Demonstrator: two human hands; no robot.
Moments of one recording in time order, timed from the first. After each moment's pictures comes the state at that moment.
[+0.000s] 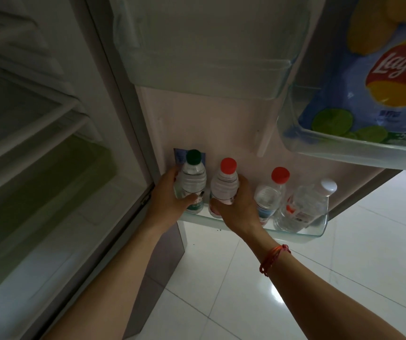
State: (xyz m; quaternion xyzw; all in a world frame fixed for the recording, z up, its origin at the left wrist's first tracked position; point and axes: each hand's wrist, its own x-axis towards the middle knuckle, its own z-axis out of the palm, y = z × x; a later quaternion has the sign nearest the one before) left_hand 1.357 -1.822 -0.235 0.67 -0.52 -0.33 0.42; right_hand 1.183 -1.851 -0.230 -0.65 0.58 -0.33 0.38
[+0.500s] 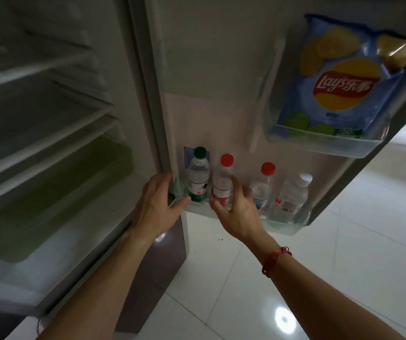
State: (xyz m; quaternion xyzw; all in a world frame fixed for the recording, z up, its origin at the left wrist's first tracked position) left_hand 1.352 -1.721 -0.187 0.74 -0.59 -0.10 0.32; right_hand 1.155 -1.779 -0.192 -0.73 0.56 -0.24 0.31
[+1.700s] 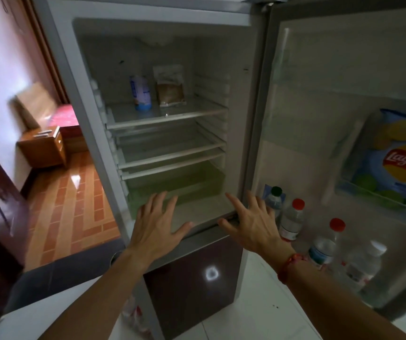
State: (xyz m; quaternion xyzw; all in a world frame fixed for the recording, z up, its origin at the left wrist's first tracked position) left_hand 1.356 -1.523 -0.118 0.89 -0.42 0.14 0.12; right_hand 1.205 -1.718 -0.110 -0.95 0.28 -0.07 0.06
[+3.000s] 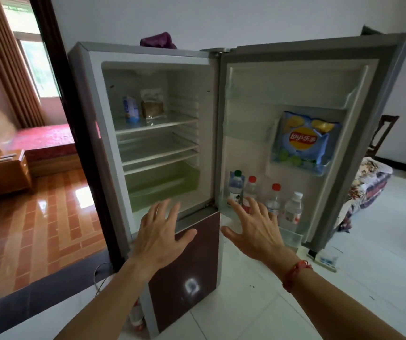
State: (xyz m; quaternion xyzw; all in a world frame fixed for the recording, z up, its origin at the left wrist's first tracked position) left_hand 1.199 -1.387 -0.089 0.84 -0.49 0.14 0.17; right_hand 1.019 -1.554 -0.079 -0.92 0.36 -0.14 0.02
